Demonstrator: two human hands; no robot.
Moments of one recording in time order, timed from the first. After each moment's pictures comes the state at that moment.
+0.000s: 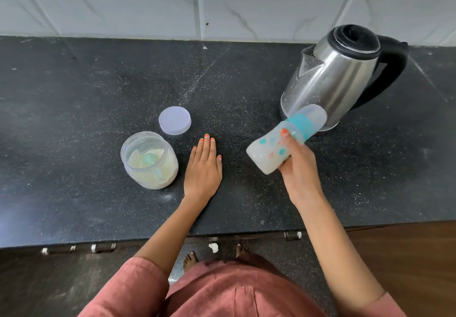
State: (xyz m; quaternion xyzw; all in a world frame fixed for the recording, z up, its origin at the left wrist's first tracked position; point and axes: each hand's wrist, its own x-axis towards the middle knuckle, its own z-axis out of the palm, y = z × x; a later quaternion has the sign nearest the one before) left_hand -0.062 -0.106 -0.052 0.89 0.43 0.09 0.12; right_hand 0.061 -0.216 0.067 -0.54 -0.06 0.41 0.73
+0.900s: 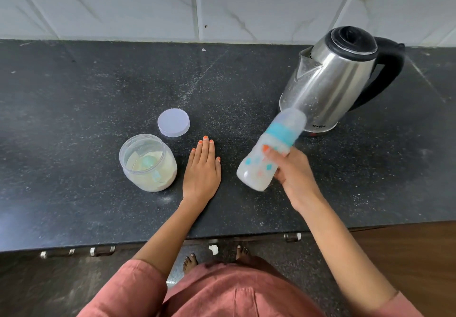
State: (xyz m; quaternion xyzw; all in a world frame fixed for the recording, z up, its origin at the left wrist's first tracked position) left_hand -0.062 -0.106 -0.057 0.89 0.43 0.10 0.11; right_hand 0.059 -0.221 0.070 -0.62 -0.17 0.43 0.63
